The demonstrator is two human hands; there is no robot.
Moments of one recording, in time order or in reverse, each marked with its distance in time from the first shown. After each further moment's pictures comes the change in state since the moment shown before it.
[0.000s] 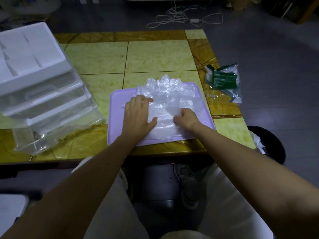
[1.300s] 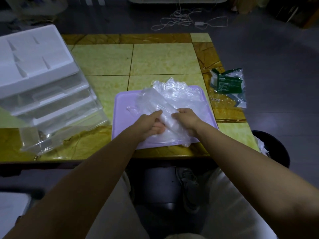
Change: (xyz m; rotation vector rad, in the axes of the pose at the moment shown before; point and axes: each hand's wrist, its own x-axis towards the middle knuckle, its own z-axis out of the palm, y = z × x) left_hand 0.022 0.012 0.001 -1.276 -0.534 -1.104; right_hand -0.002 -0.026 0.000 0.414 -0.087 0.103
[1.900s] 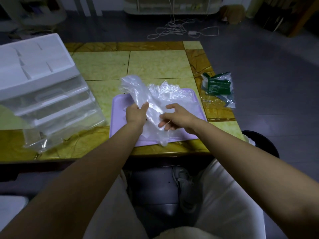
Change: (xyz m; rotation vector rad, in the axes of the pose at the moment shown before) left_hand -0.017 0.010 0.004 0.092 0.451 0.404; right_hand -0.053 -0.023 -0.007 -0.014 -0.220 -0.098
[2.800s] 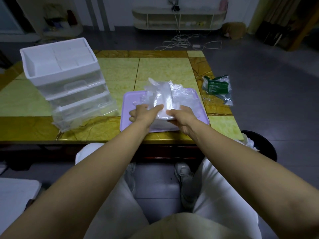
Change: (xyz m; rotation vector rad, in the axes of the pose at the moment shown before) left_hand -0.093 0.010 -0.029 0.317 -0.005 -0.108; right_hand -0.057 0.012 0.040 0.489 0.257 -0.050
